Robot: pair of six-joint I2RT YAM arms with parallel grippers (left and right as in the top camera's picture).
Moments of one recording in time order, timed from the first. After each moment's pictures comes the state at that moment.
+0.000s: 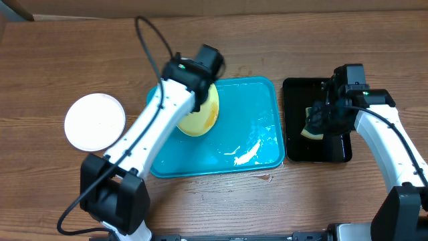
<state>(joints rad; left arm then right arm) -0.52 1.82 1.61 -1.23 -0.64 -0.46 0.01 1.57 1.12 -0.90 -0.11 0.21</state>
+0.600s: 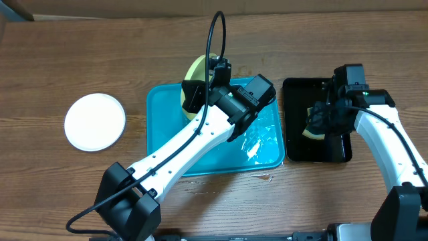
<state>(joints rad) -0.77 1.82 1.61 -1.23 -1.20 -0.57 0.01 1.57 1.12 -0.90 -0.09 0.20</state>
